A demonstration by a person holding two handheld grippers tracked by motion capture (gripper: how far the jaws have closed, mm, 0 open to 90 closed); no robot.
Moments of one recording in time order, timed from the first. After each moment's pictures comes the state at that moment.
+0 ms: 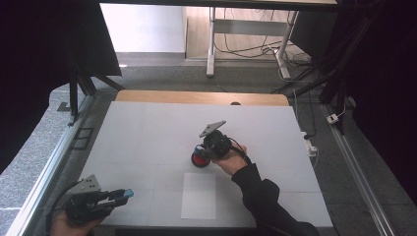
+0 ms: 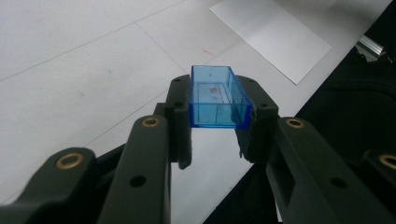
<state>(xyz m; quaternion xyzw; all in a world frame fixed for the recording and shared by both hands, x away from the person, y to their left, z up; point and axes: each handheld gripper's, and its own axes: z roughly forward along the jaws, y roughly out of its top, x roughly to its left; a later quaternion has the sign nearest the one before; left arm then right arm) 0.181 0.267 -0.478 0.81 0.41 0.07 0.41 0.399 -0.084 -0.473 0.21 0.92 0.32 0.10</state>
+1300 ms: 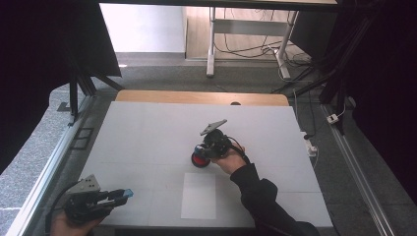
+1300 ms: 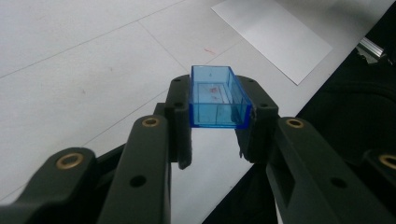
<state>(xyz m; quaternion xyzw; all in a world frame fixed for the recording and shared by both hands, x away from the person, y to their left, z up) 0.181 0.268 -0.479 0.81 0.42 0.06 0.41 0.406 -0.085 -0.480 0.24 0.91 0.33 0.08</state>
